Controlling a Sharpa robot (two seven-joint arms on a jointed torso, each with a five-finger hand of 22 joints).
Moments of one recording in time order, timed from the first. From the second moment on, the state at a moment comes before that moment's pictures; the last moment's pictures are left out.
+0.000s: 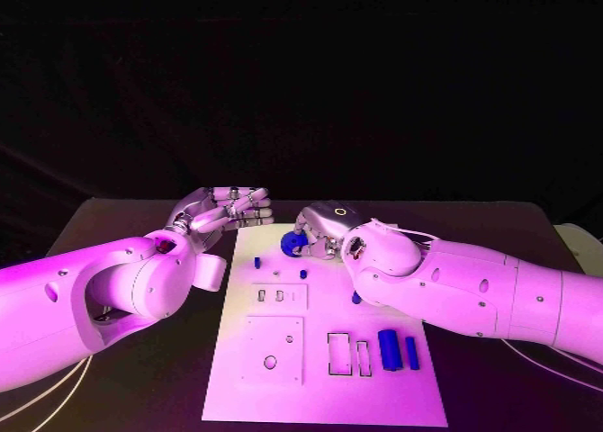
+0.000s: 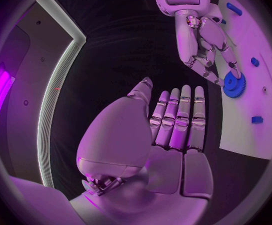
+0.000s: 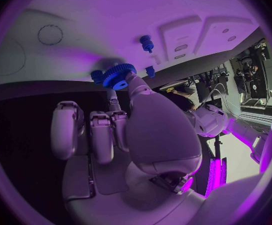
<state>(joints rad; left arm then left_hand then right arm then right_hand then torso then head) 1.24 -0.98 0.00 1.75 0.02 -0.43 0.35 1.46 -0.04 0.08 0.18 0.18 0.94 0.24 0.10 0.07 1.01 0.18 0.10 0.07 1.02 0.15 0.11 0.09 0.17 0.81 0.28 0.26 0.09 1.27 -0.48 -0.12 1.36 -1.72 -0.42 -0.32 1.38 -0.07 0.08 0.16 0.26 1.07 0.12 0.17 0.17 1.47 0.02 1.49 1.31 1.47 -0.04 1.56 1.31 0.07 1.41 0.07 1.36 1.31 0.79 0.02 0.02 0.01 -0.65</state>
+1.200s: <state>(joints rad) 1.24 -0.98 0.00 1.74 0.02 -0.42 0.34 1.46 -0.04 0.07 0.18 0.18 0.94 0.24 0.10 0.07 1.01 0.18 0.10 0.07 1.02 0.15 0.11 0.09 0.17 0.81 0.28 0.26 0.09 1.26 -0.49 -0.12 1.36 -1.71 -0.40 -0.32 1.31 -0.10 0.05 0.22 0.20 1.03 0.13 0.10 0.15 1.47 0.04 1.47 1.31 1.46 -0.03 1.56 1.31 0.07 1.41 0.08 1.35 1.31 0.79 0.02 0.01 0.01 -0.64</state>
